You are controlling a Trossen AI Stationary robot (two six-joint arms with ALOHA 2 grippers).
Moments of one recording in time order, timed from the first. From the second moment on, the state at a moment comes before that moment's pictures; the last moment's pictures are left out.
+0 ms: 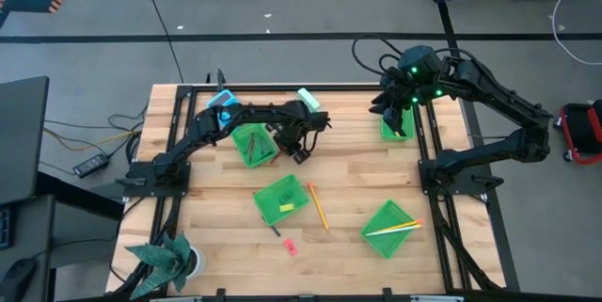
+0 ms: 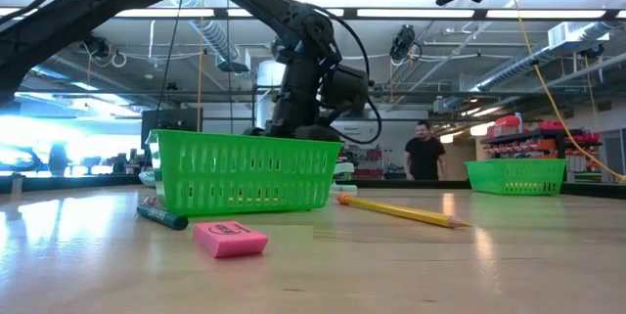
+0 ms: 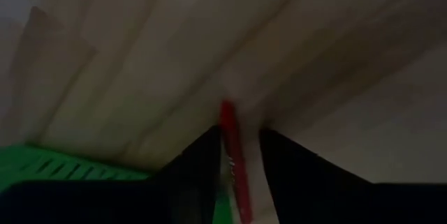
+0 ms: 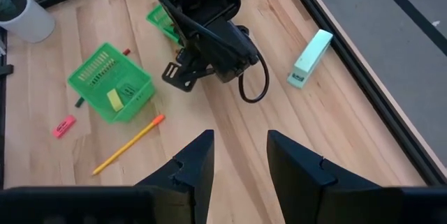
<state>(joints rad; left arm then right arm) 0.27 2.37 1.89 -1.25 0.02 -0.43 -0.44 1.14 1.47 -1.13 -0.18 0.03</state>
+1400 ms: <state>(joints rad) 0.26 2.37 2.12 -1.28 0.06 -0.32 -0.44 1.14 1.47 -1.04 -0.12 0.04</state>
